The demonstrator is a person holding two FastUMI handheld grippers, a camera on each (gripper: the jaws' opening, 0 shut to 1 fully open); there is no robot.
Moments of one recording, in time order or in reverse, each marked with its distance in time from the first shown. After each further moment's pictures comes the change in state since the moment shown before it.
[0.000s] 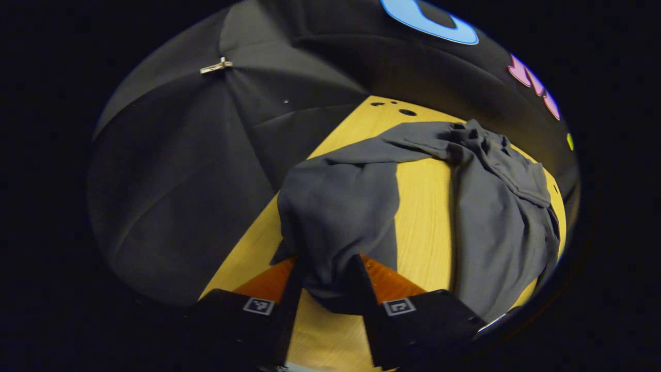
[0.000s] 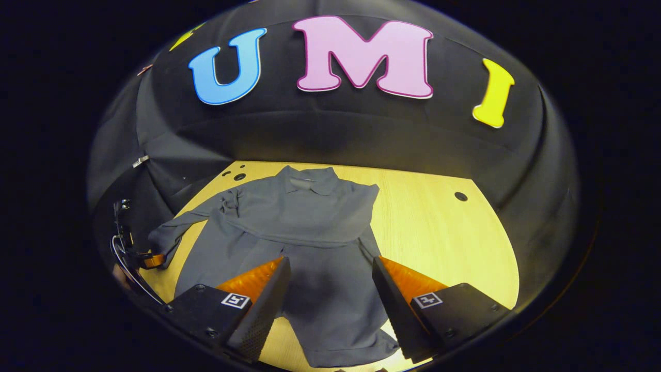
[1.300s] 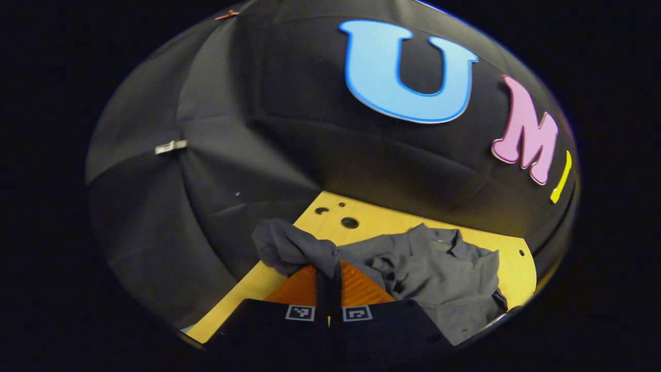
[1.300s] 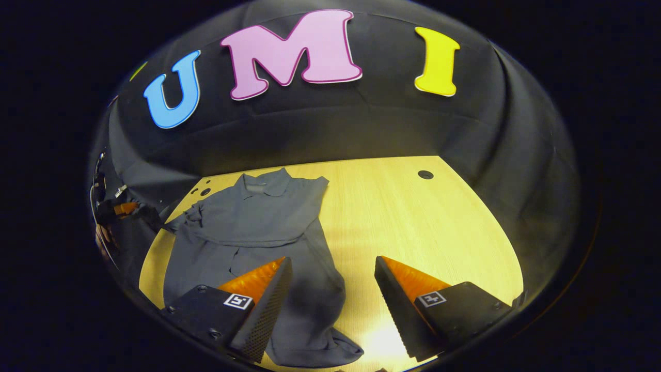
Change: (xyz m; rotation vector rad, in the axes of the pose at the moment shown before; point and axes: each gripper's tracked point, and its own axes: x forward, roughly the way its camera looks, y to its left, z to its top) left arm -0.054 -0.138 0.248 -0.026 -0.391 -0.178; right arm 0.007 -0.113 -0.023 0.157 -0.009 -0.092
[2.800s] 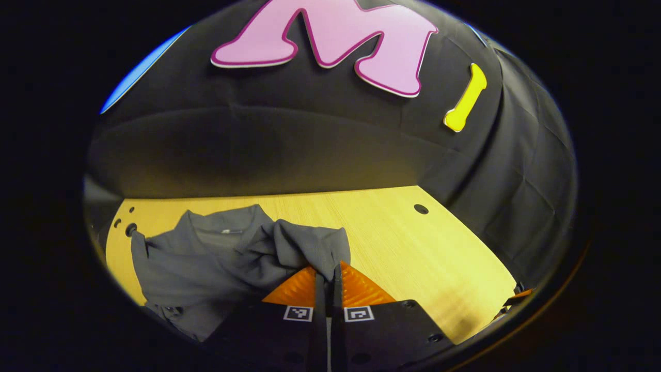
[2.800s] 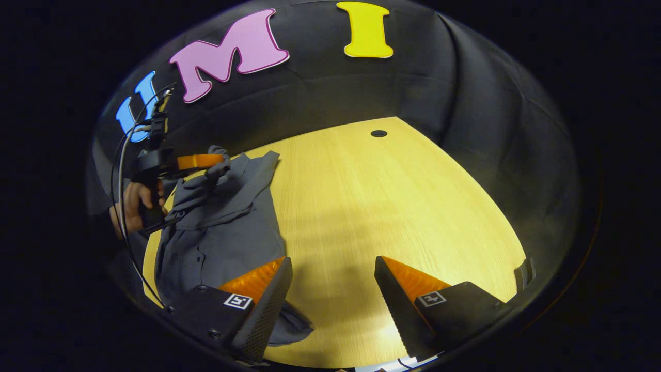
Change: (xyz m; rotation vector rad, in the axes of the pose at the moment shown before) left arm 0.053 -0.437 -0.117 0.254 0.200 -0.571; right arm -0.029 -0.092 -0.075 0.151 0.103 -0.051
